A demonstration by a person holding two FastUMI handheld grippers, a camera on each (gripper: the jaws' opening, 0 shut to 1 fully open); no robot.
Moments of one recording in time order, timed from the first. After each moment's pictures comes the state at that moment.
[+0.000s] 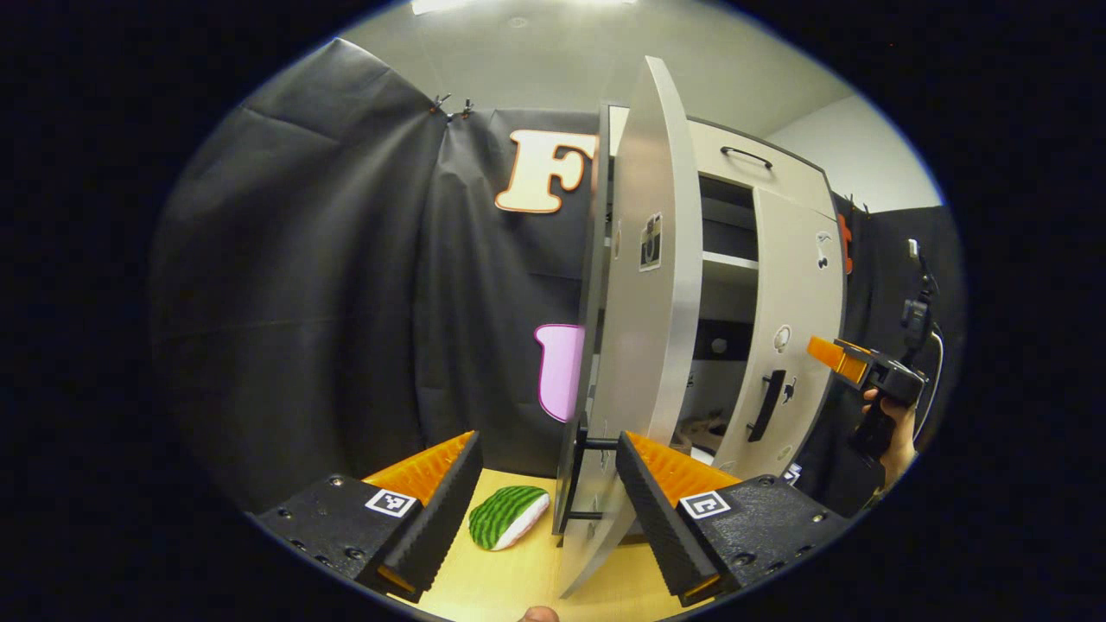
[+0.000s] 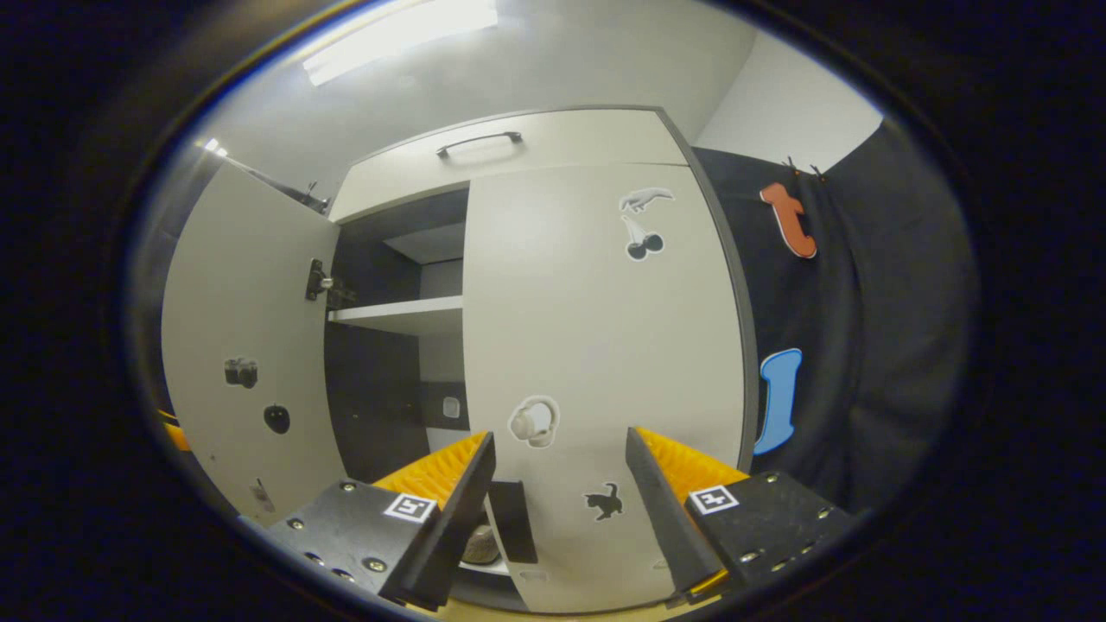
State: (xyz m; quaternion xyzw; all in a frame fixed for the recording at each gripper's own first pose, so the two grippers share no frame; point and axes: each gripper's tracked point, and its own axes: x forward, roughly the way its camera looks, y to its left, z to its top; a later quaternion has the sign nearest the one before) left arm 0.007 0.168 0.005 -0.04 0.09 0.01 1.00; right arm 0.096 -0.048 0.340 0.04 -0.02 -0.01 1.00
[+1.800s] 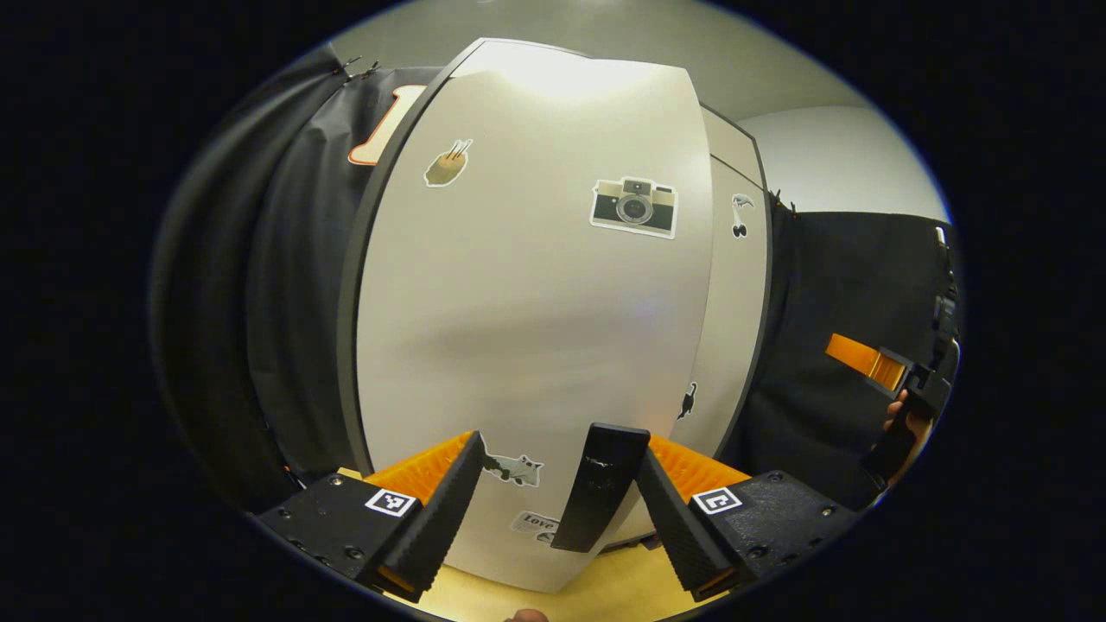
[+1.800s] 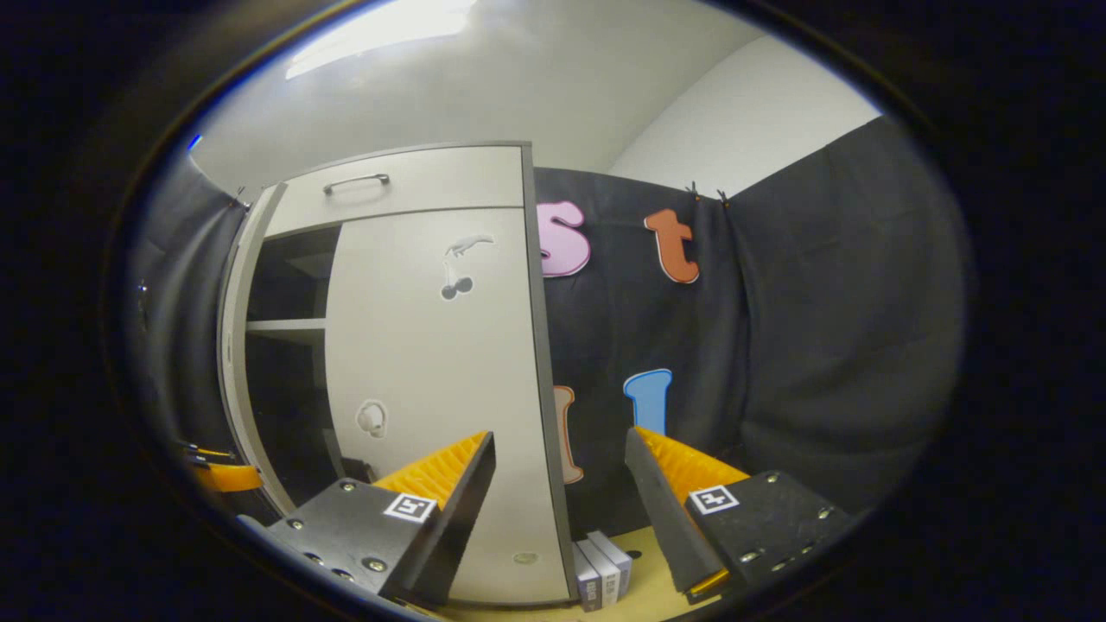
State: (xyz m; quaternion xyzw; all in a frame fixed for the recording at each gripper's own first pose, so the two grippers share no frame) left arm 0.129 -0.018 -0.033 -0.09 0.10 -0.15 0.98; right arm 0.023 -0.194 0.356 0.02 -0.03 -0.17 0.98
